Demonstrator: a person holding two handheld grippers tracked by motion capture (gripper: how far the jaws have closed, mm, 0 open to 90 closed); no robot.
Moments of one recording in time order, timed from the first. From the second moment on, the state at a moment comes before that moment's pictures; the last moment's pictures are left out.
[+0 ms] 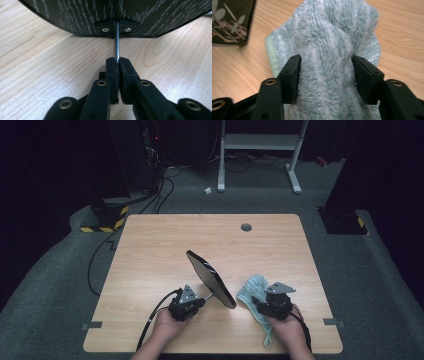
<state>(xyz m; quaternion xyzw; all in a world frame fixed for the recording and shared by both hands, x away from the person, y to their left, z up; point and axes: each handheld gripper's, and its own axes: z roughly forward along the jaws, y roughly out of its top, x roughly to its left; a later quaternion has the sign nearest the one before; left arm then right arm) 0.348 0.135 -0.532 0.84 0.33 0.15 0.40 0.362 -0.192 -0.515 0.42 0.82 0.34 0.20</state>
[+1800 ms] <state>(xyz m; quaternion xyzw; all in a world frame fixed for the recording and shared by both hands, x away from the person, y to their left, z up) 0.350 0.126 -0.533 0.84 0.35 0.14 0.40 0.310 -0.084 -0.345 0.23 0.73 0.58 0.29</state>
